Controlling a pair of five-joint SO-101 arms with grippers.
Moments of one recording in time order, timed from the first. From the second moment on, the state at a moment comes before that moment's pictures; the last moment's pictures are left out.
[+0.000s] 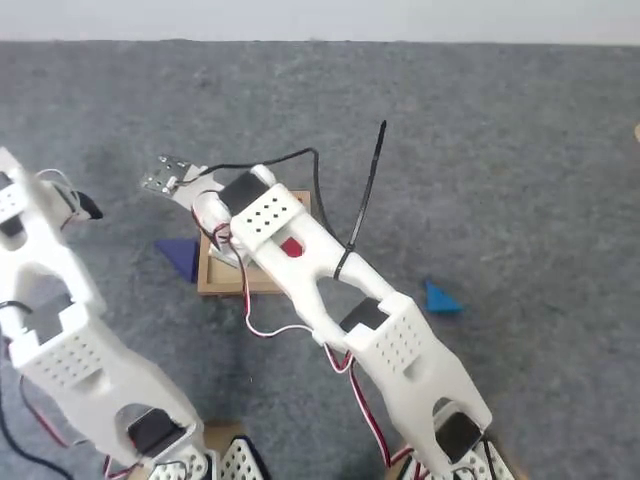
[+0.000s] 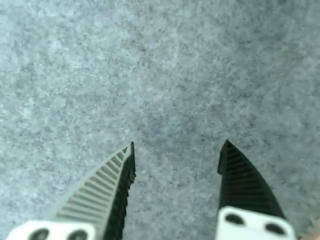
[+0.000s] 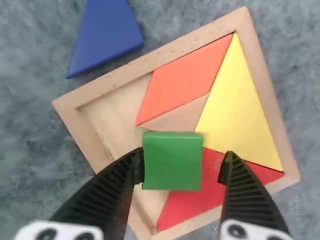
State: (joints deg) left arm -43.1 28.4 -8.5 68.6 8.8; right arm -50.0 47.0 -45.8 82.1 20.9
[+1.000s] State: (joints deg) left arm -43.1 28.4 -8.5 68.6 8.8; right arm -47.3 53.1 -48.5 91.1 19.1
